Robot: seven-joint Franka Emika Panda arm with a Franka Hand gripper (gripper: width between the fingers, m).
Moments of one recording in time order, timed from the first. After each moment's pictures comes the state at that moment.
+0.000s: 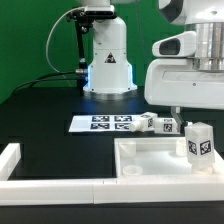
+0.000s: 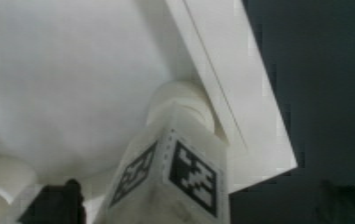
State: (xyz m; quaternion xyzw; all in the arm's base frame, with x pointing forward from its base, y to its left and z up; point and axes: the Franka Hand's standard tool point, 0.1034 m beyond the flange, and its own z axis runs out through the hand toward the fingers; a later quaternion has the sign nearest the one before) arm 0.637 0.118 0.084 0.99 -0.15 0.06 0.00
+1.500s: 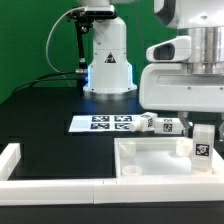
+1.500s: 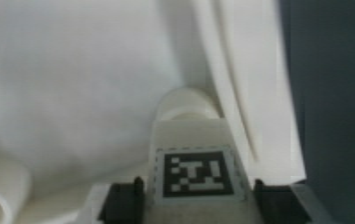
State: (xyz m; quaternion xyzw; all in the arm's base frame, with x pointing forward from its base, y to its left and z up) arm 0.628 0.120 0.077 0.97 -0.24 0.06 -0.01
